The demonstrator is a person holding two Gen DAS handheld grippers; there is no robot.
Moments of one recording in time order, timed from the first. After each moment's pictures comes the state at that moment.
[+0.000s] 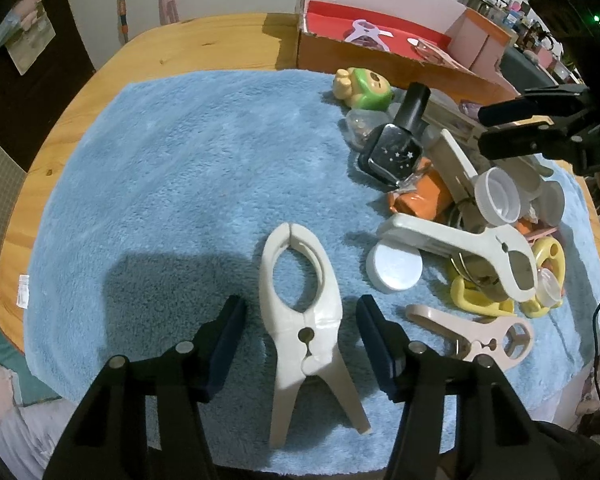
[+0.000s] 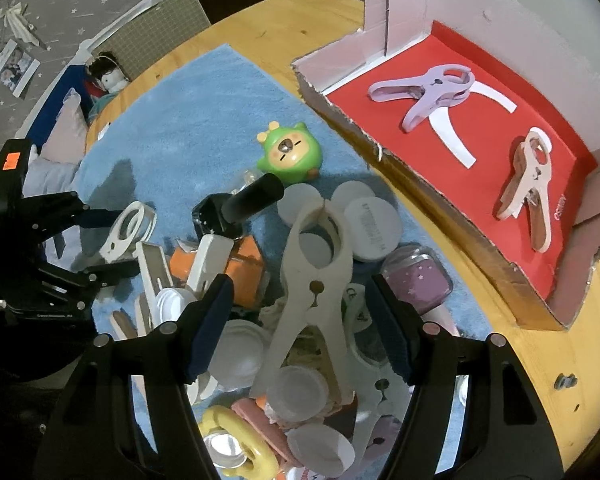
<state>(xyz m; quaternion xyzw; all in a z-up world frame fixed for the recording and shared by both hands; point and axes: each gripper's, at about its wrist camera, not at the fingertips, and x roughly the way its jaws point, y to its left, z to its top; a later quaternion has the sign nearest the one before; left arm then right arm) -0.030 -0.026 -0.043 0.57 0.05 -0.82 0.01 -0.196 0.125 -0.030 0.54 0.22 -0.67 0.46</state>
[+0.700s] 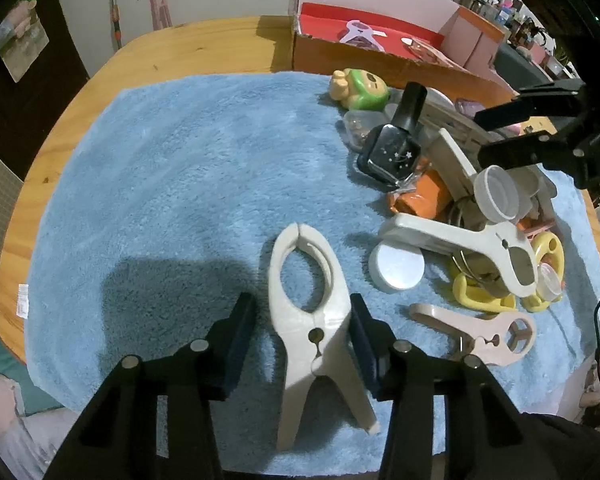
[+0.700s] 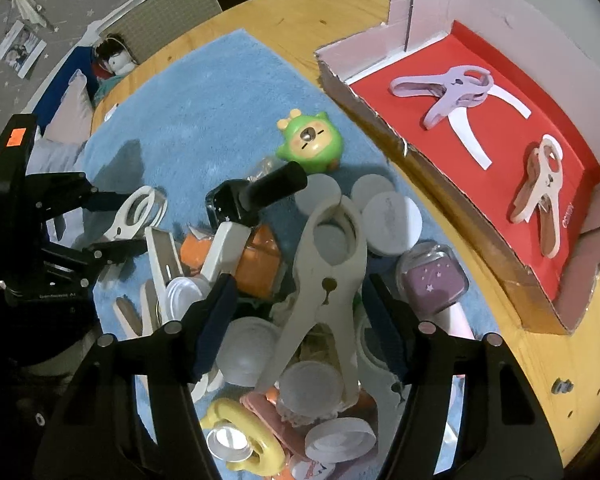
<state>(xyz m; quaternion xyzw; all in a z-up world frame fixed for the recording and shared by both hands) -0.027 -0.032 -0.042 0.56 0.04 -0.83 0.00 -0.184 0.116 -0.033 0.54 0.24 -0.66 0.46</state>
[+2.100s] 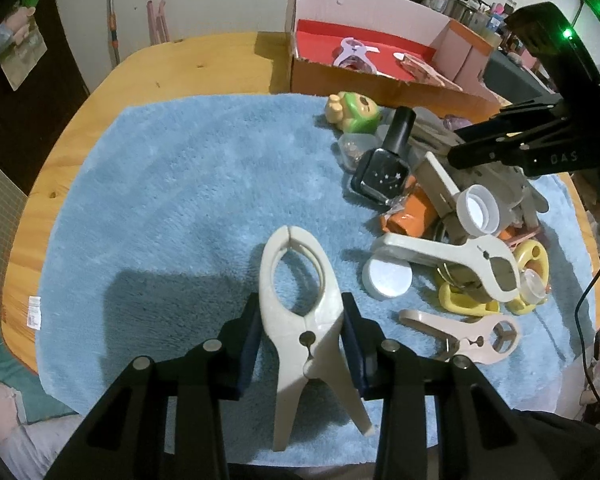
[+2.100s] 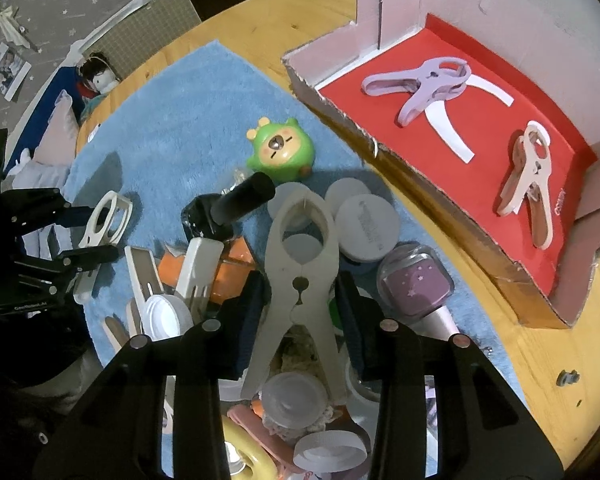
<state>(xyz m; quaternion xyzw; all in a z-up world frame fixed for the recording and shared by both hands) -0.025 -0.035 -0.025 0.55 0.04 -0.84 -0.01 -0.193 0.129 -0.034 0.54 0.22 -0.68 0.44</state>
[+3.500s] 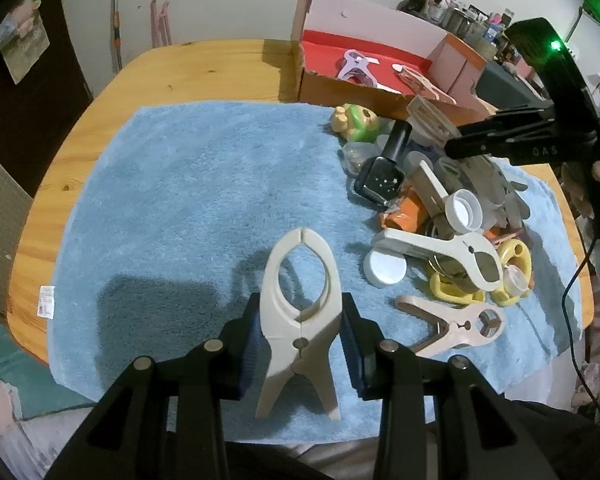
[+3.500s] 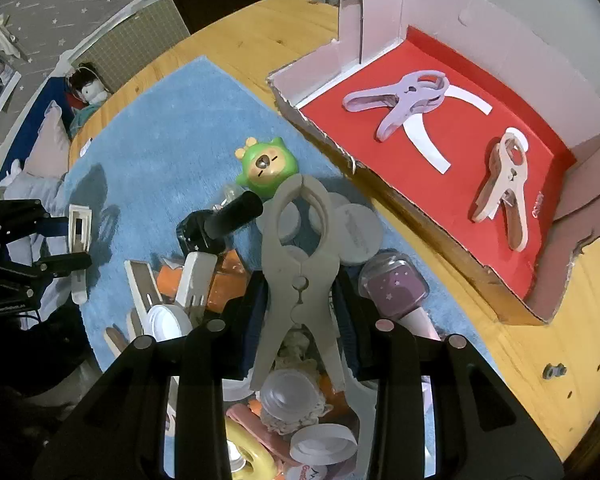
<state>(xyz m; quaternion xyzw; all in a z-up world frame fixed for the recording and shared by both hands) -0.010 -0.054 -0.009 0.54 0.06 -0.84 -0.02 -0.193 0.129 -0.020 0.53 0.22 -0.70 0.42</state>
